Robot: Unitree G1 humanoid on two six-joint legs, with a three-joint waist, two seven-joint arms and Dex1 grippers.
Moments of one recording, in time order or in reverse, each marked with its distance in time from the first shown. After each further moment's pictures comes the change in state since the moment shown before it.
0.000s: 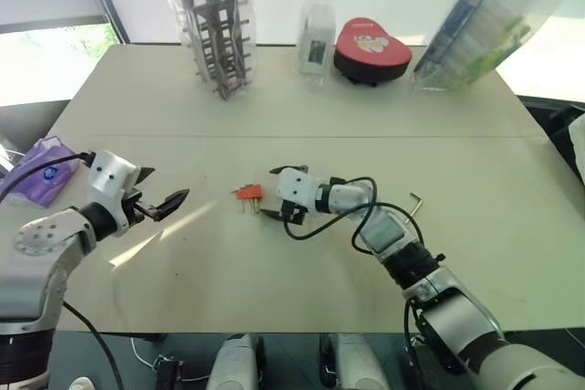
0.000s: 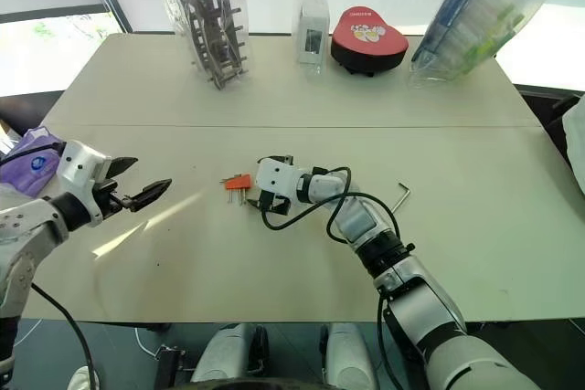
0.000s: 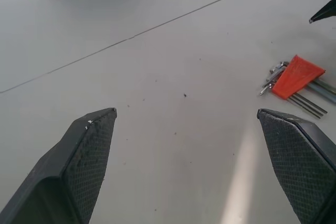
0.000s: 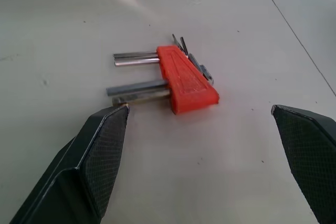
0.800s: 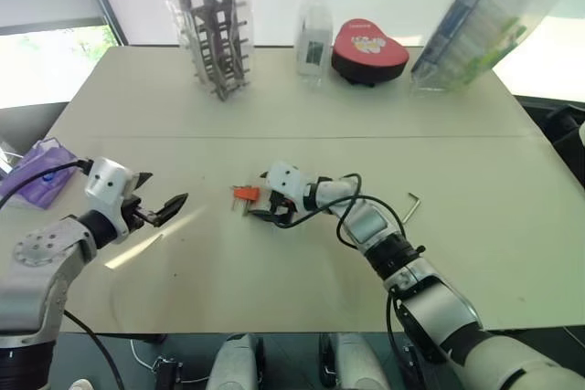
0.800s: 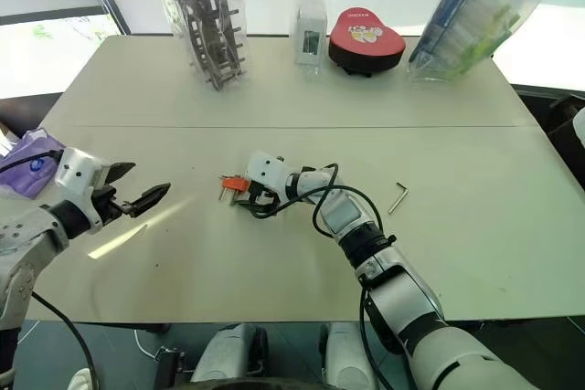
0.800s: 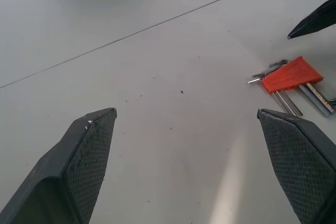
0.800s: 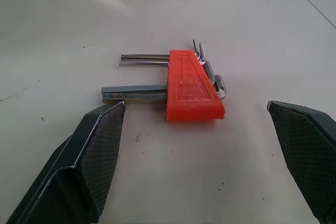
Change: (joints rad) left arm 0.043 -0.029 0.018 -0.037 0.005 0.000 0.030; right arm -0.079 0.092 -0.054 0.158 0.058 0.114 0.076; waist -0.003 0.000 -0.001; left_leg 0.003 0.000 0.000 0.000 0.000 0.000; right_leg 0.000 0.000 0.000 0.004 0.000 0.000
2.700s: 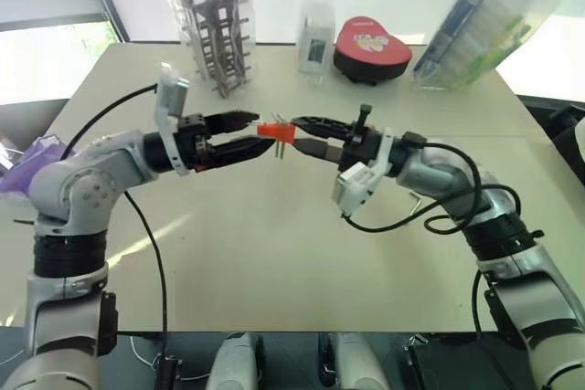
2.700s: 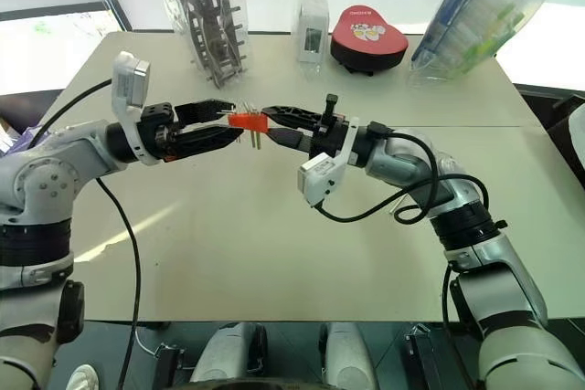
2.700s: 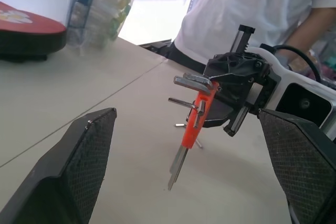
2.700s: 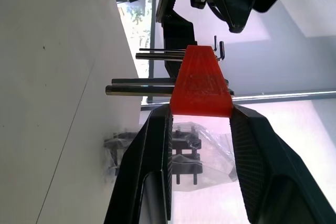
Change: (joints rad) left arm -0.651 -0.103 -0.182 0.190 -0.445 0.337 -0.335; right arm -0.003 -0.512 -0.088 -0.405 -0.324 -0.947 -0.399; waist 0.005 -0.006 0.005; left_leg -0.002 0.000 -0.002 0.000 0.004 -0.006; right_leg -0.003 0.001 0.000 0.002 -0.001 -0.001
